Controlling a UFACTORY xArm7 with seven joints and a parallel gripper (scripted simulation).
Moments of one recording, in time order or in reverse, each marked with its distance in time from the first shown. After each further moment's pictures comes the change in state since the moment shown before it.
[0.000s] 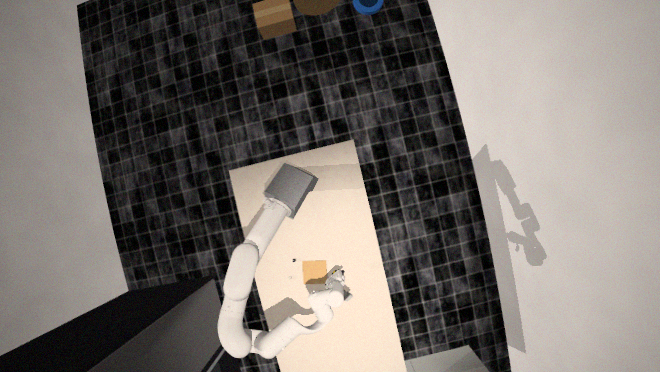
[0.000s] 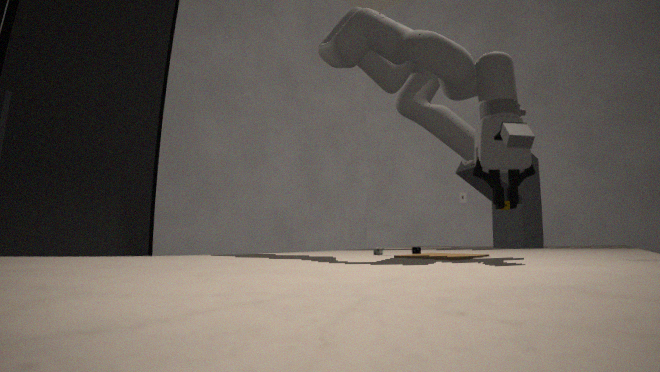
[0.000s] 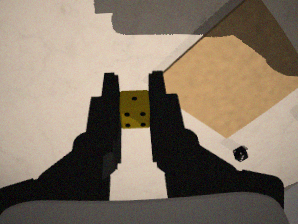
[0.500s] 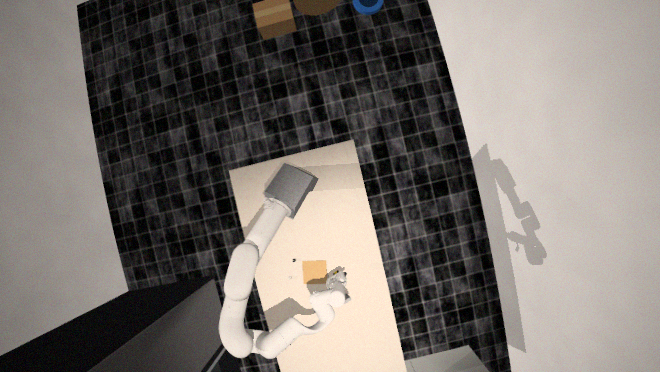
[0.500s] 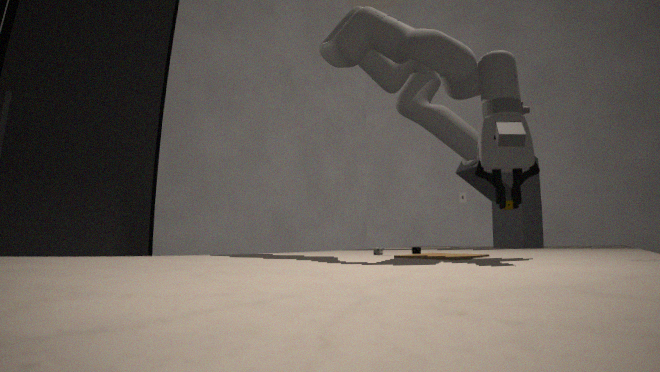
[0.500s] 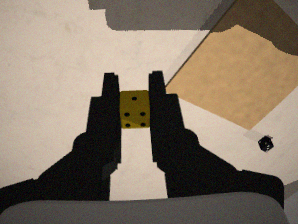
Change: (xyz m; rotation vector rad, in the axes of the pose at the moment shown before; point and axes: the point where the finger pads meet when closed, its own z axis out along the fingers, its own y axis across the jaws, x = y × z) arm 0.007 -0.003 0.000 -0.004 0.011 0.172
